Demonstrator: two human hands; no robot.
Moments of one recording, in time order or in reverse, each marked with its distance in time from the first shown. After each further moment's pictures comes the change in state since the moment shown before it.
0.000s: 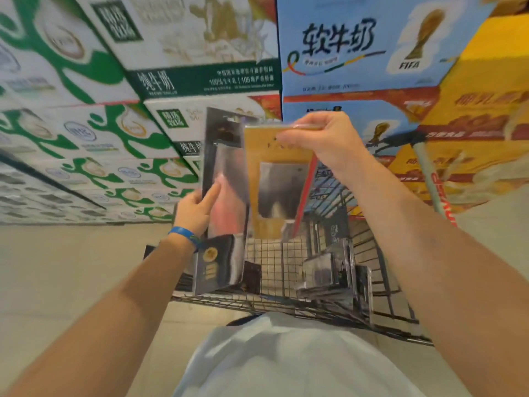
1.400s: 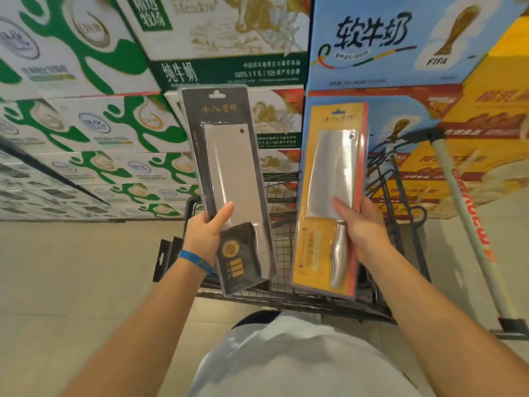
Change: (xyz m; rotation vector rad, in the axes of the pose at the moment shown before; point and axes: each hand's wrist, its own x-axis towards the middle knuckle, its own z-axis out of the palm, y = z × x) left_hand -0.036 -0.036 -0.038 -0.428 -0.168 -0.201; right_hand -0.101 0.122 0.030 0.243 0.461 0.426
